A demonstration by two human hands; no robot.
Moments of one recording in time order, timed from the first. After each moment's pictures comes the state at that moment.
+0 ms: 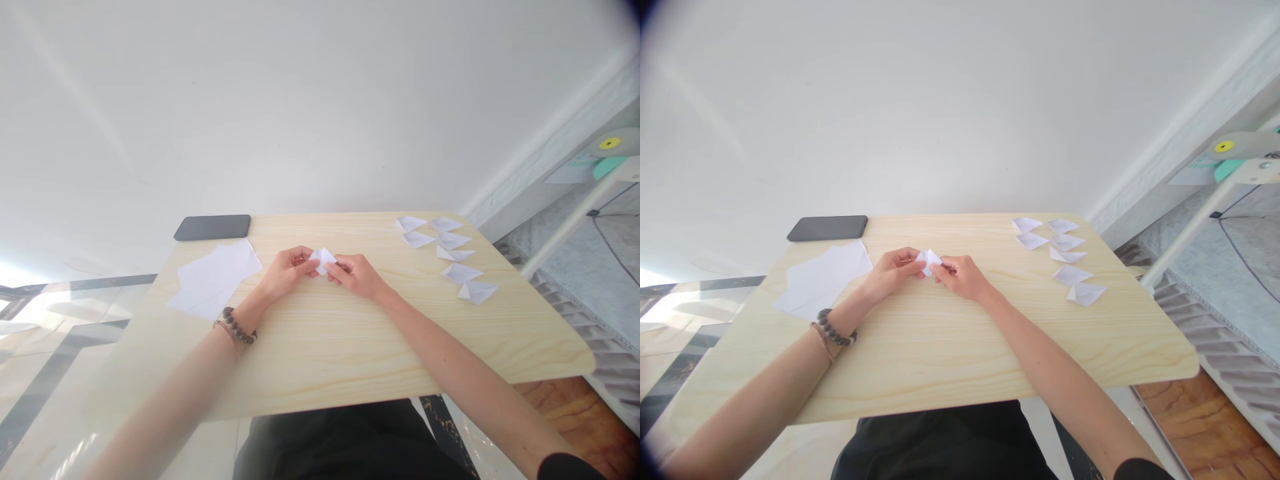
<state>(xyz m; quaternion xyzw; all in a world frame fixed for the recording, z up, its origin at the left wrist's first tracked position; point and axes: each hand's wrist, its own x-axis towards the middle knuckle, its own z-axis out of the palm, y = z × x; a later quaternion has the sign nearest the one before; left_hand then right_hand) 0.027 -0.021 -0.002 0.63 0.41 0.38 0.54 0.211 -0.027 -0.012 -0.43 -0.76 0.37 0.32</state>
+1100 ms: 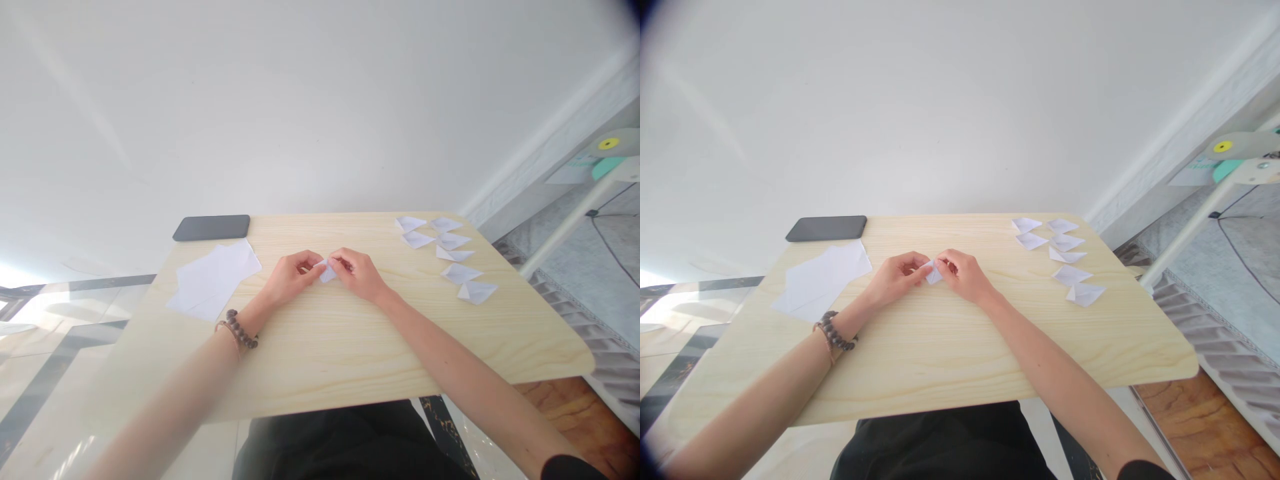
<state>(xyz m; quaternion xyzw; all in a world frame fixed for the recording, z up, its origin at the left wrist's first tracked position) 0.033 -0.031 -0.003 0.69 0.43 0.36 0.46 0.211 -0.028 -0.010 -0.41 -0.79 0.24 0.38</state>
